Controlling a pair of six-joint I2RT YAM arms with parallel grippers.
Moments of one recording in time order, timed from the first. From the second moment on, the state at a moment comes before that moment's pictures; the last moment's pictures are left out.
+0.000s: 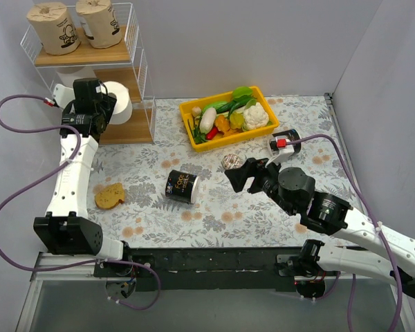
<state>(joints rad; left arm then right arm) -0.01 1.42 1.59 -0.73 -0.38 -1.09 1.11 0.82 0.89 -0.27 0.45 0.57</state>
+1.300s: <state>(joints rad) 0.00 1.50 1.64 -0.36 -0.37 -1.04 1.11 0.83 0.89 -0.28 0.46 0.56</state>
